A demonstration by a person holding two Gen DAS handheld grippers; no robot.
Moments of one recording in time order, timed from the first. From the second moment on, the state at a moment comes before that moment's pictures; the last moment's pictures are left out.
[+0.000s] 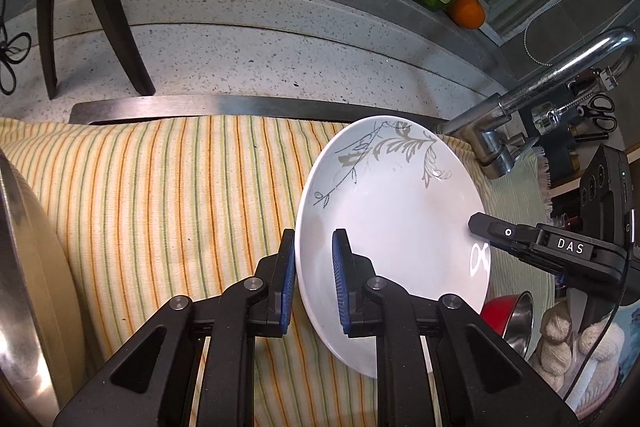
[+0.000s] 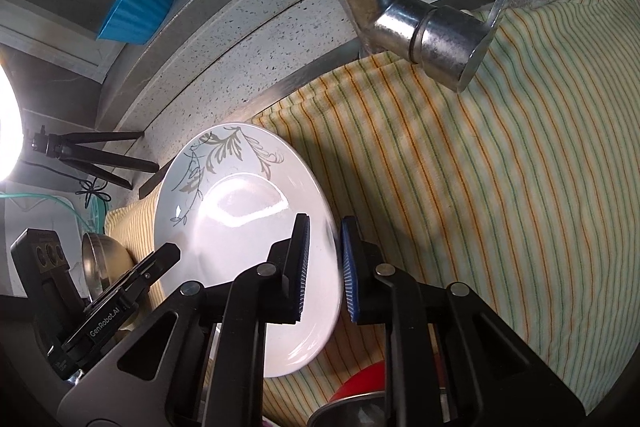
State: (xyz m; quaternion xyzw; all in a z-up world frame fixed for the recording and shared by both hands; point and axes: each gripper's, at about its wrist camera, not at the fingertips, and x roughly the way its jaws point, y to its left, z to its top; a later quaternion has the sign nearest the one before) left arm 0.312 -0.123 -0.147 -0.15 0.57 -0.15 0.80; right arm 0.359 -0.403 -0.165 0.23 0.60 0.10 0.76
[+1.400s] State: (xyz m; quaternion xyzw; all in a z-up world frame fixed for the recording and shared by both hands) left arm 0.191 -0.062 -0.065 -0.16 0.48 -0.15 0.85; right arm 0.230 -0.357 -0.079 0.21 0.55 0.19 0.78
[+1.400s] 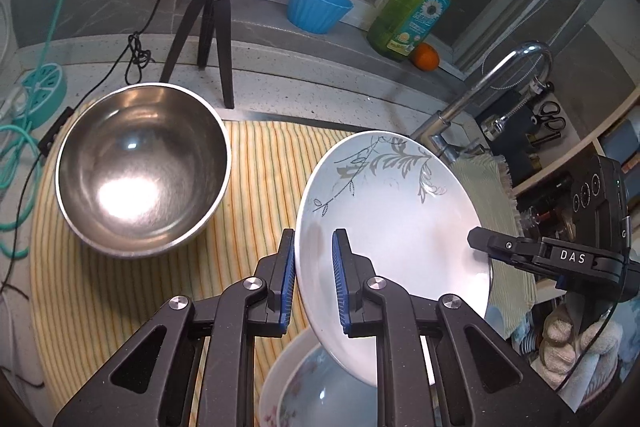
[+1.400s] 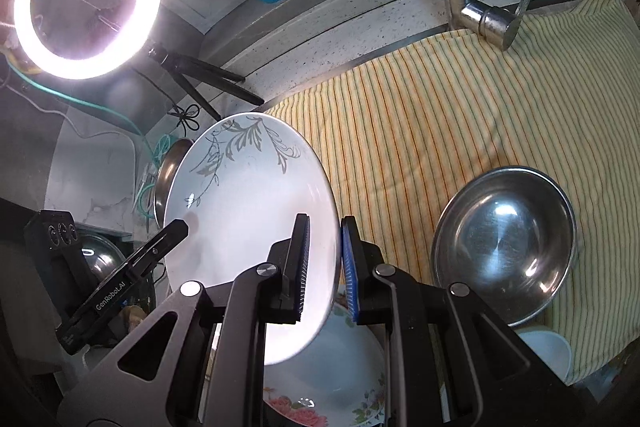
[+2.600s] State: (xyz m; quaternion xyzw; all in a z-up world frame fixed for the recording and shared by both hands) left arm 0.083 -0.069 -0.115 -0.18 0.54 -0.15 0.81; right arm 0.109 -0.360 -0.128 0.17 0.58 0.18 0.77
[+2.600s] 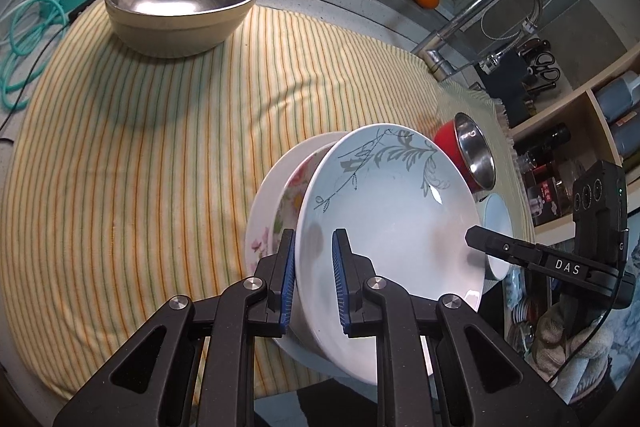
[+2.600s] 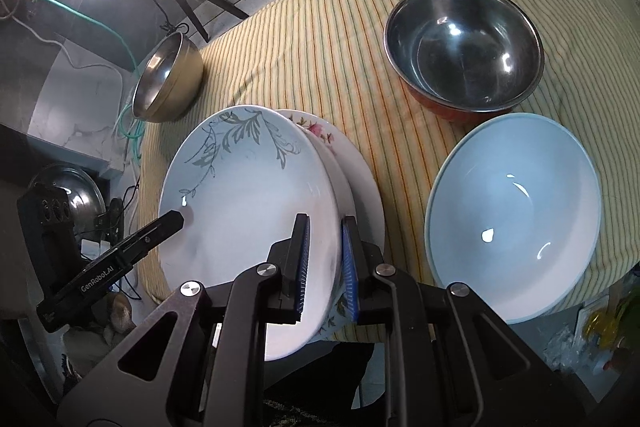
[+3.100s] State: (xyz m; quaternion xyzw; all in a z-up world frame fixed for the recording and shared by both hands) left arm 0.081 -0.071 -0.122 -0.17 0.54 -0.13 0.81; right arm 0.107 -0.344 -0.135 0.11 0.58 0.18 0.79
